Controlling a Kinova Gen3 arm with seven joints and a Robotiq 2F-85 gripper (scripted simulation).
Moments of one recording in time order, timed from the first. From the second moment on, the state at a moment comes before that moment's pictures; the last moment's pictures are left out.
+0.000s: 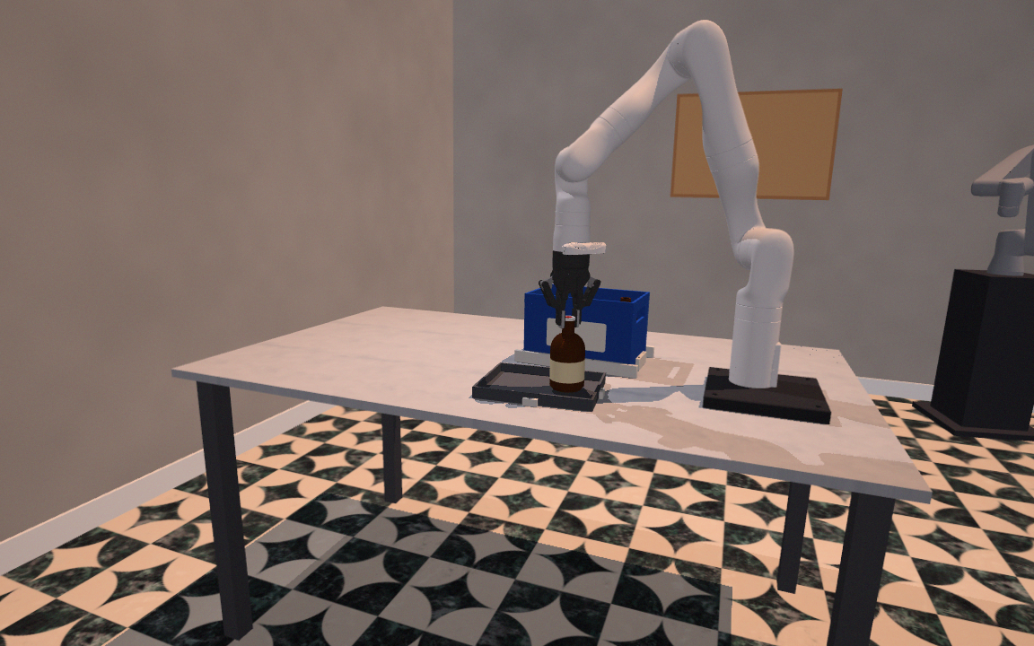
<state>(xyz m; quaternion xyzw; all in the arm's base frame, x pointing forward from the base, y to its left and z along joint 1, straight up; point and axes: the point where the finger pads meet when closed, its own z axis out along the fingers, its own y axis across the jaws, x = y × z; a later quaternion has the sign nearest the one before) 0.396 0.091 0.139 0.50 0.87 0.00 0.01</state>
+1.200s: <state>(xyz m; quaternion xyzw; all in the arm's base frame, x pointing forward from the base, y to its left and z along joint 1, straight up) 0.395 0.091 0.136 0.50 0.87 0.00 0.00</state>
